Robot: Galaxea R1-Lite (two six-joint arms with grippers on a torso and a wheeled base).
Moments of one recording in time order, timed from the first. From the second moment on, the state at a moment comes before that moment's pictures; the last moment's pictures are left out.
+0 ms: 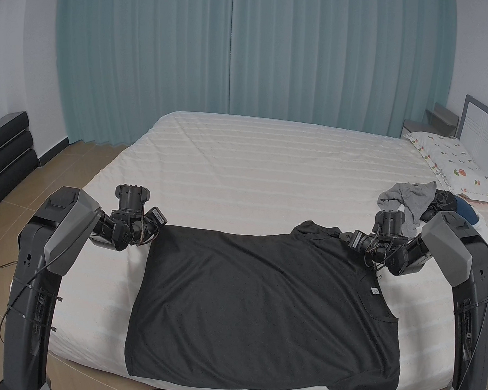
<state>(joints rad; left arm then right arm) -0.10 2.63 -1.69 -0.39 0.00 -0.78 0.07 2.62 -1.51 -0.61 0.05 0.46</state>
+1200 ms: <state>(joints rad) -0.07 2.64 -1.95 -0.31 0.03 -0.69 0.01 2.61 -1.59 -0.74 -0.01 0.56</state>
